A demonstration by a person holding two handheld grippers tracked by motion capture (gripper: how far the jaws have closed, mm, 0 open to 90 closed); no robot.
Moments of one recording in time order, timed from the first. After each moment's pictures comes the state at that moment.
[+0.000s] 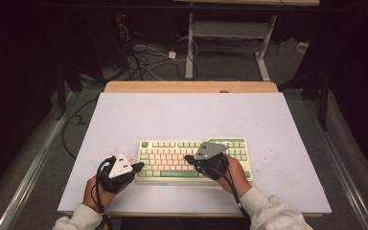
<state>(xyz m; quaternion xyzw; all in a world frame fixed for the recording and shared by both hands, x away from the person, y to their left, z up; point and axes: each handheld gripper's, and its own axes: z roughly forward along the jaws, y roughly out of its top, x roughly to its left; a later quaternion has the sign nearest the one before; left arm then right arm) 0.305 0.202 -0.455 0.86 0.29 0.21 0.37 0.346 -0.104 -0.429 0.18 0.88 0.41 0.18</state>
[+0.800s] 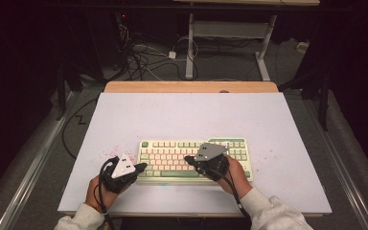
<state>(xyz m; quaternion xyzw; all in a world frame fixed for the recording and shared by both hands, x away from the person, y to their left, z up) 0.305 0.193 -0.454 0.86 0.28 0.20 0.37 0.343 -0.105 -0.426 0.17 0.88 0.41 0.18</state>
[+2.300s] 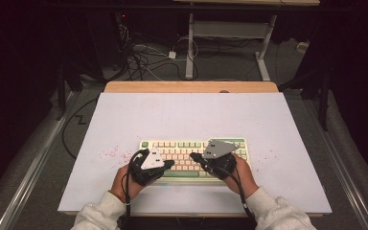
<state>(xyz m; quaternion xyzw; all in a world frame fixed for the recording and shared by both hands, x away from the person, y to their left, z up) 0.328 0.120 -0.438 0.89 0.20 0.15 0.38 0.342 -0.123 -0.414 0.18 0.86 0.43 0.20</state>
